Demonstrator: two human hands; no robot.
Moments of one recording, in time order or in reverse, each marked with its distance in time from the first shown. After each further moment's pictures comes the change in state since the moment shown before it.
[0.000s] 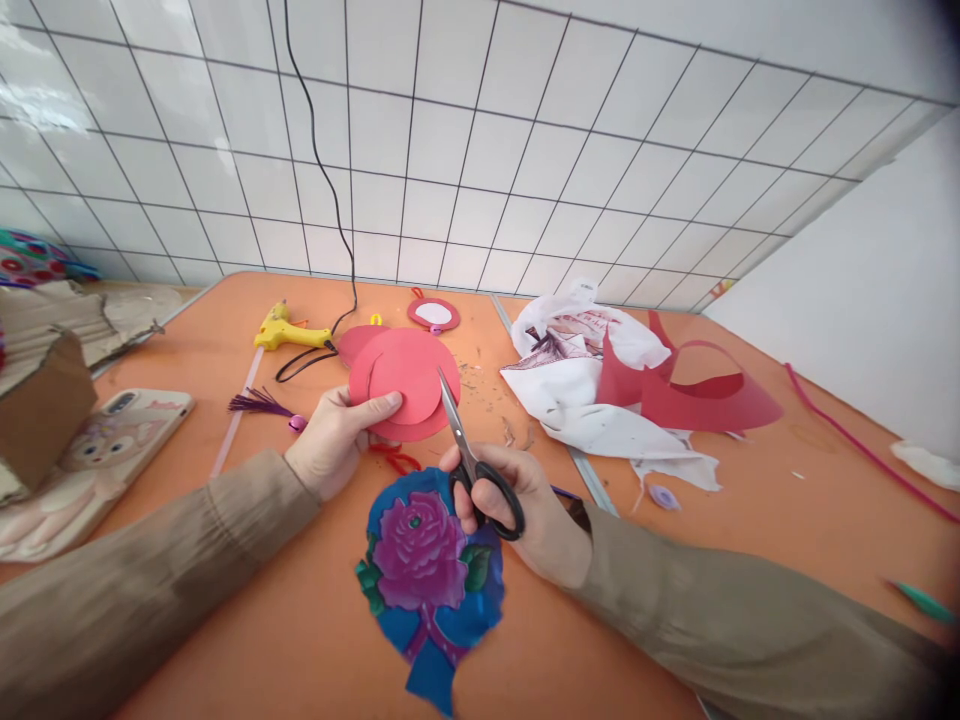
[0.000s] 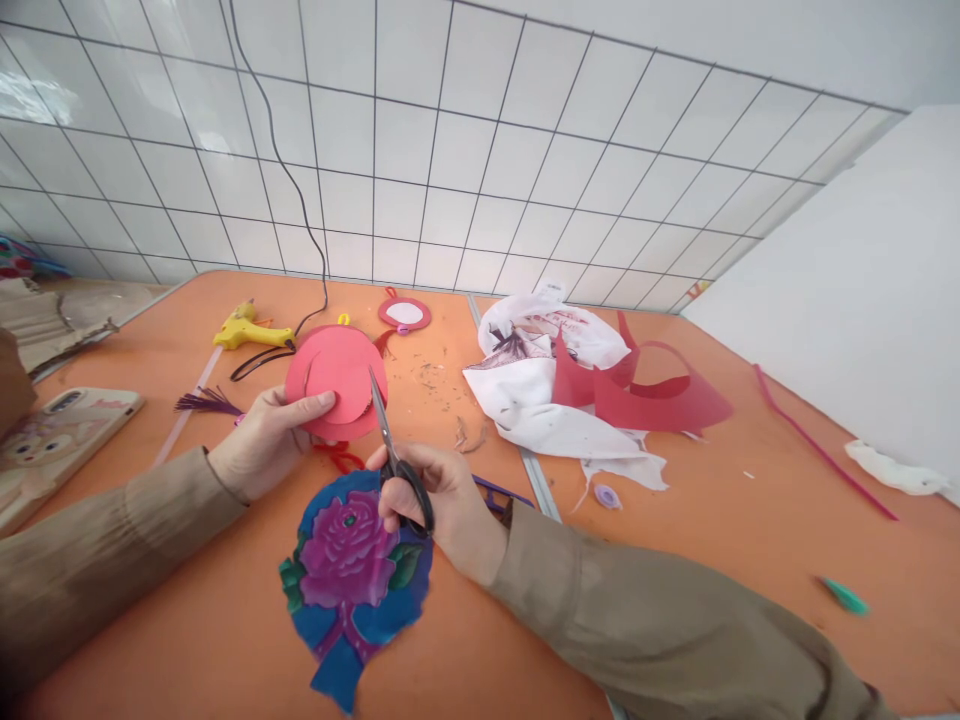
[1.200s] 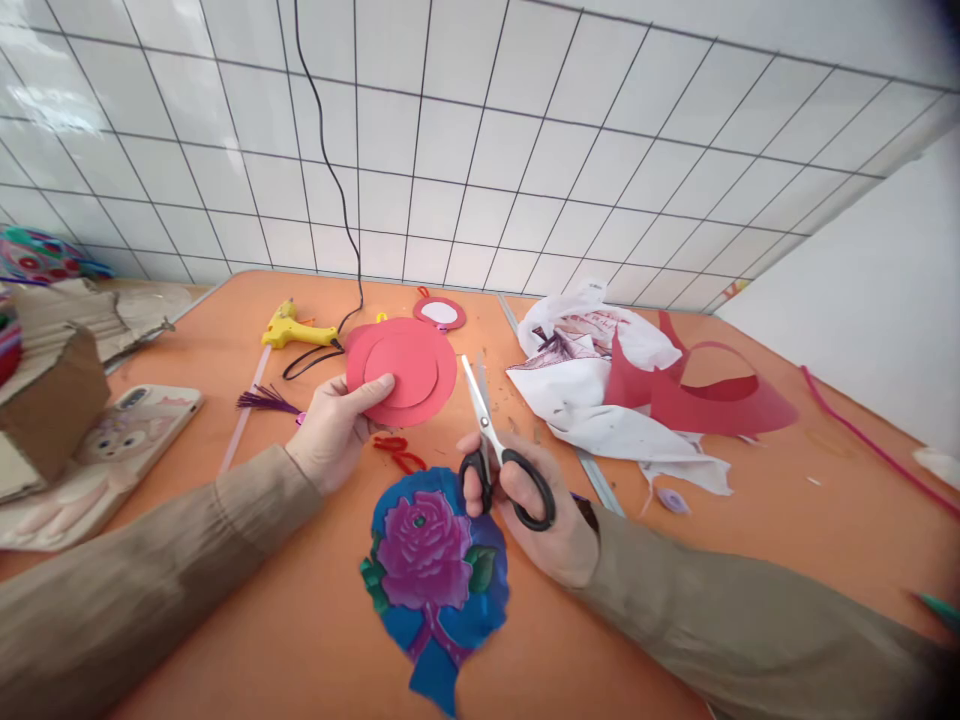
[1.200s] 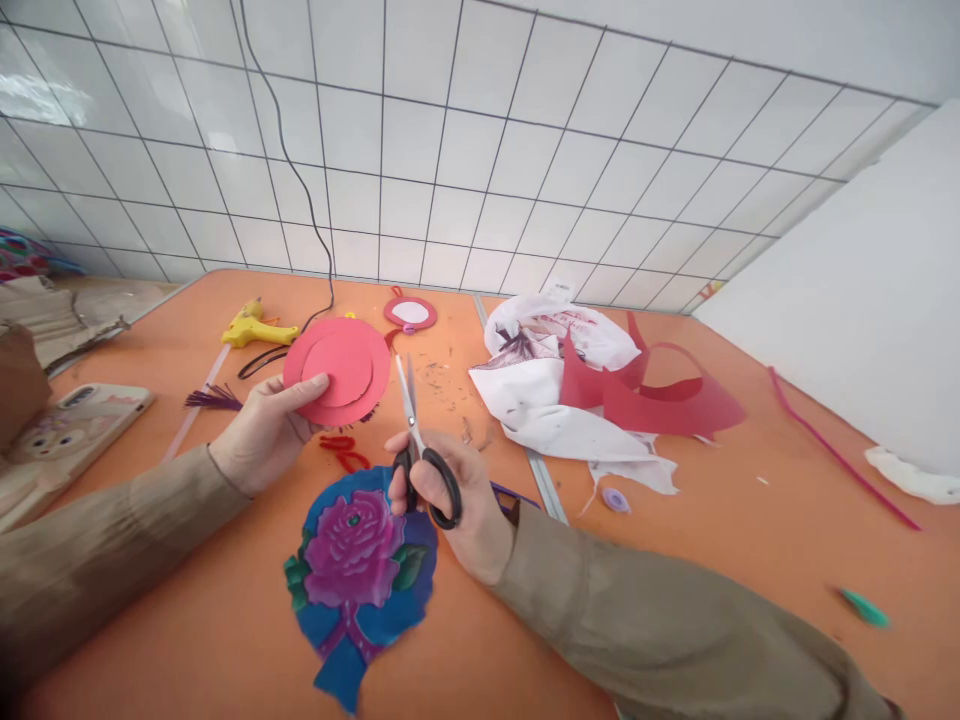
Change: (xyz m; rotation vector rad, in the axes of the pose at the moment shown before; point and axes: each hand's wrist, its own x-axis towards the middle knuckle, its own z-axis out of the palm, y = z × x) left_hand 0.003 0.005 0.002 -0.129 0.099 0.086; right_hand 0.001 0.007 -0.004 0.048 0.066 -0.139
